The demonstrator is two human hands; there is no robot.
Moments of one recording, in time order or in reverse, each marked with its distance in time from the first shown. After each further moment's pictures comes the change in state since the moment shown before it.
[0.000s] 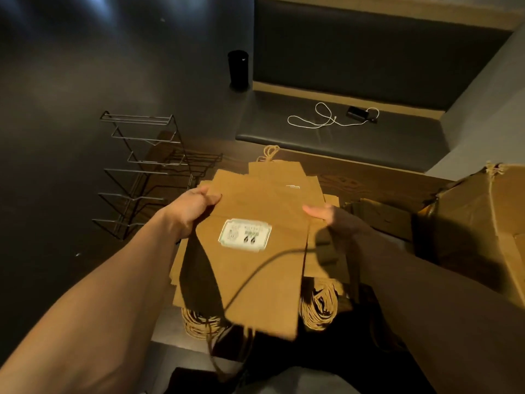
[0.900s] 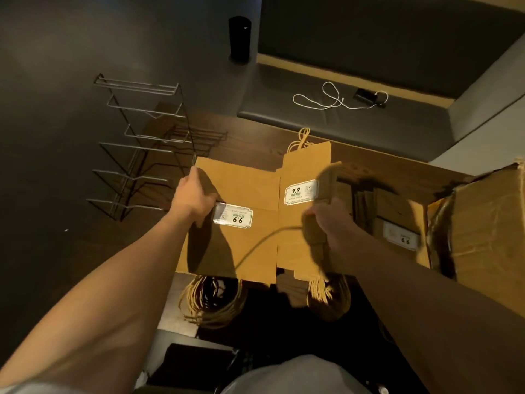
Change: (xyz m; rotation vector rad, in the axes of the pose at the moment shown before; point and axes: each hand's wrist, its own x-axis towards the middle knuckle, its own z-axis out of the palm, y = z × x) left_hand 0.060 -0.045 -0.033 0.757 0.334 0.118; right_hand 0.044 0.024 0.041 -0.091 0.393 -0.021
